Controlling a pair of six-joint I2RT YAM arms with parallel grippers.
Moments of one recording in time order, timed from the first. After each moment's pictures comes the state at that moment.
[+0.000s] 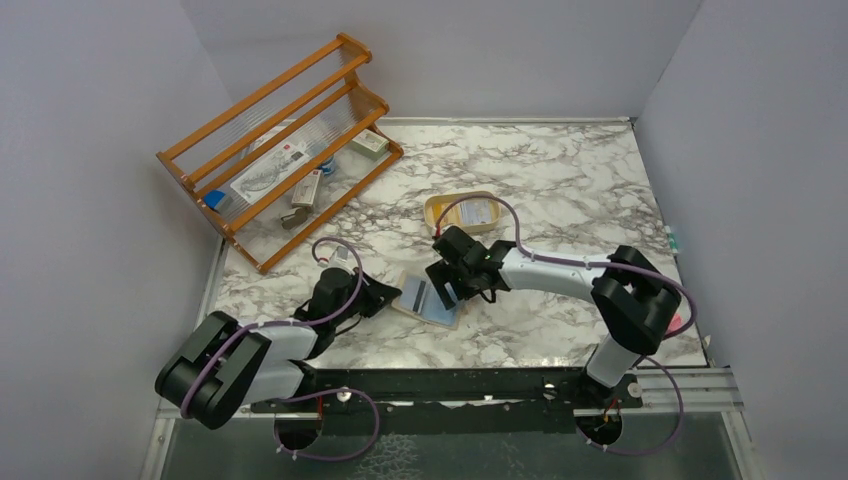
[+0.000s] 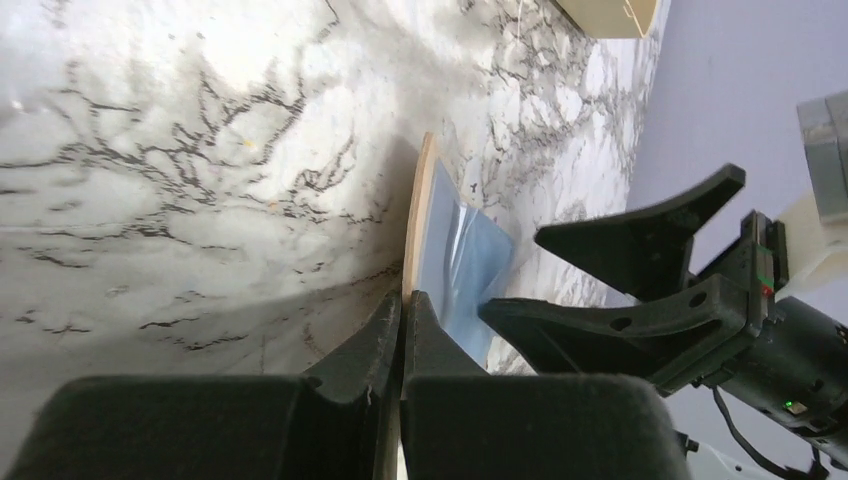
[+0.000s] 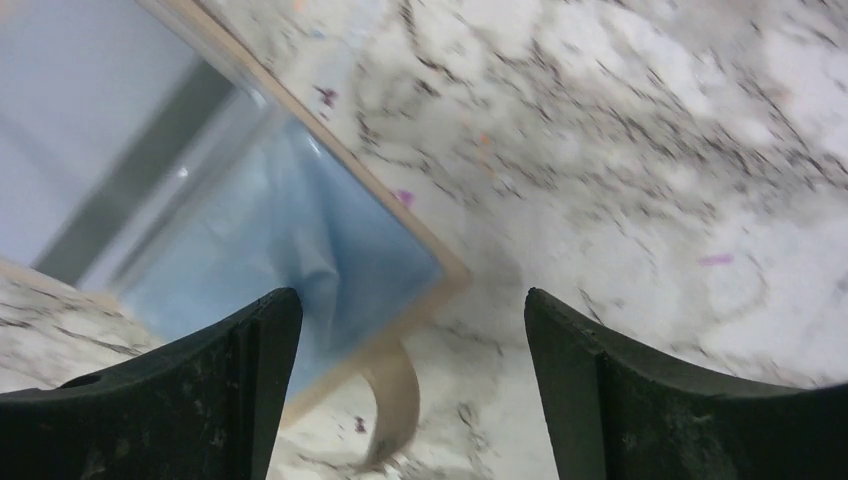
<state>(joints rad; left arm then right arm) -0.51 1.24 0.09 0.67 0.18 -1.18 0.92 1.70 1.00 -0.39 0.14 0.33</state>
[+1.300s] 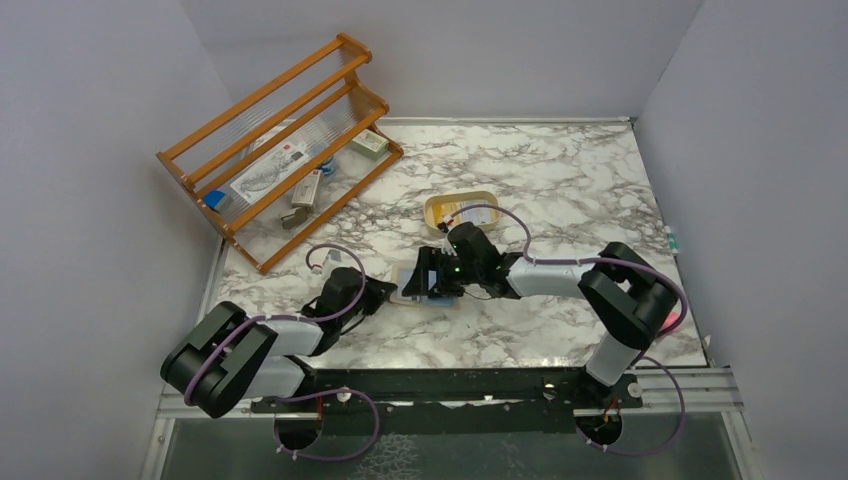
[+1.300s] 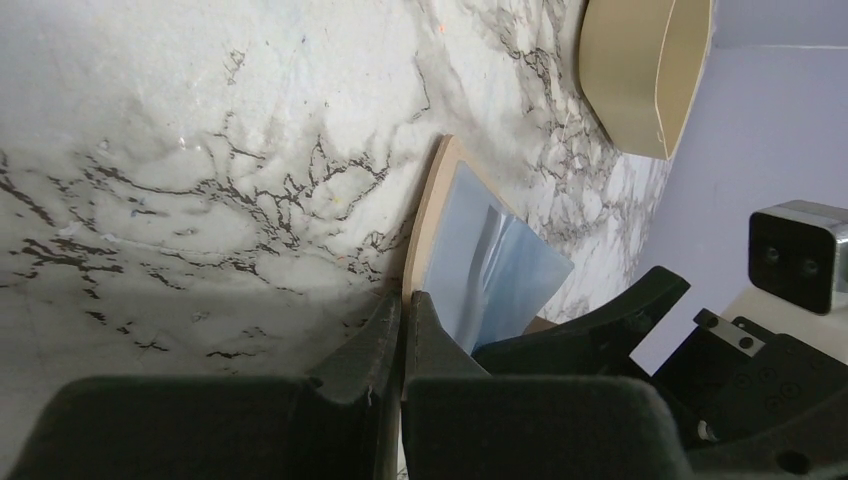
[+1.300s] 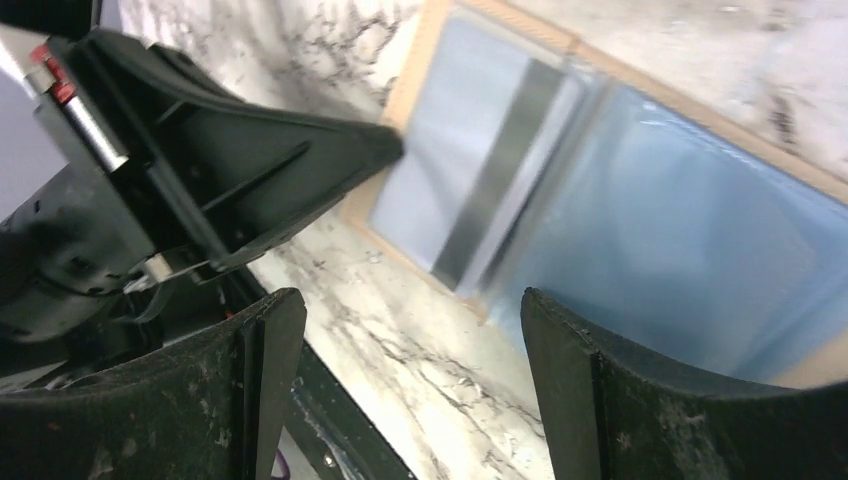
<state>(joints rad) -0.57 1.29 0.12 0.61 -0.06 -1.33 0.85 1.71 0.83 0.20 -0.35 0.81</state>
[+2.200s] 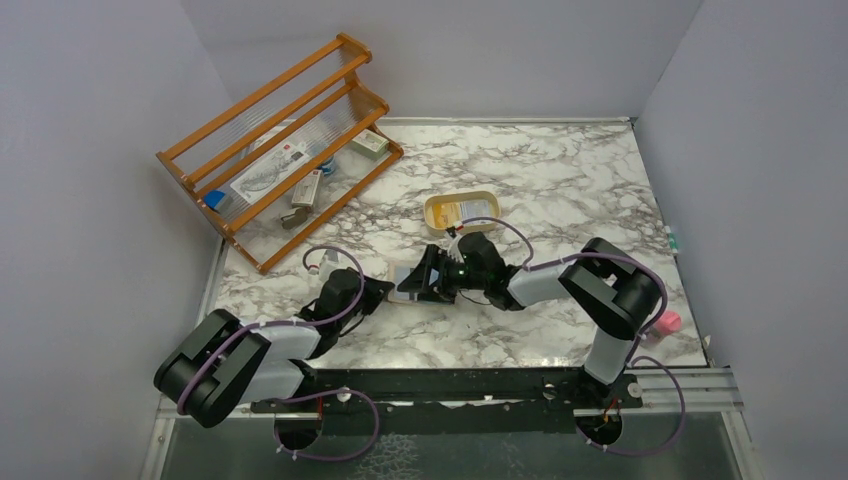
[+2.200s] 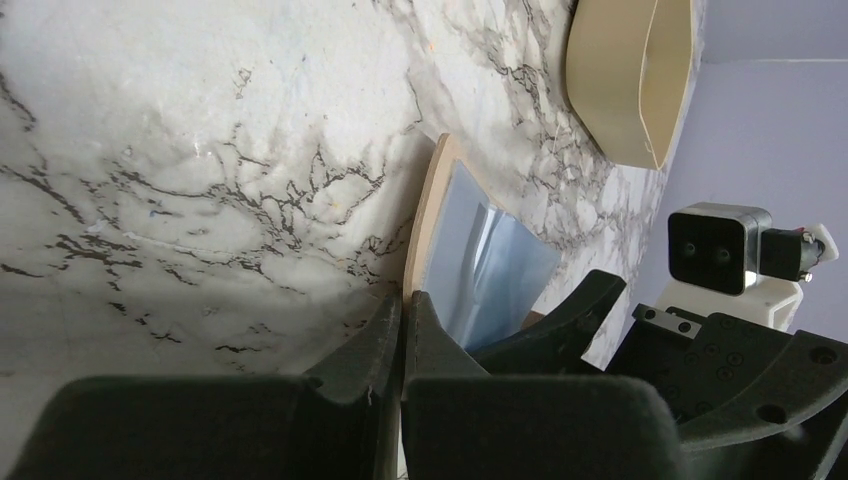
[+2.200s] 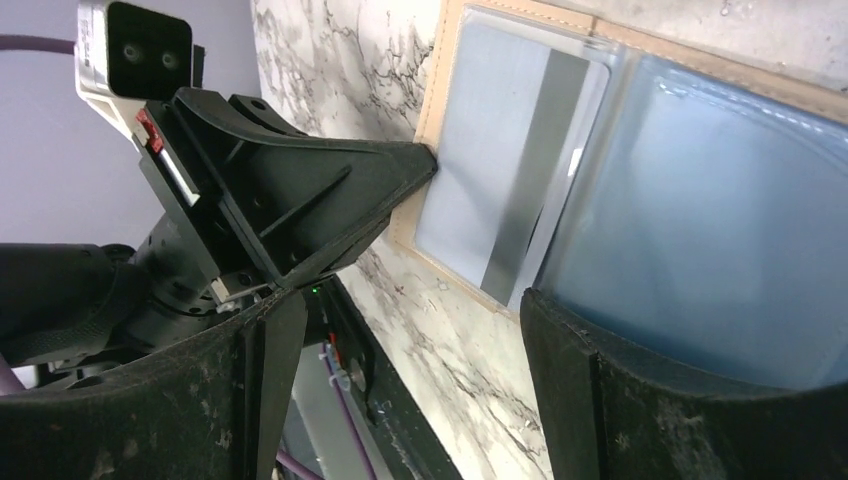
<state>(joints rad) -0.58 1.24 0.11 0.60 -0.11 -1.33 0.83 1.79 0.68 0.61 -0.41 1.08</state>
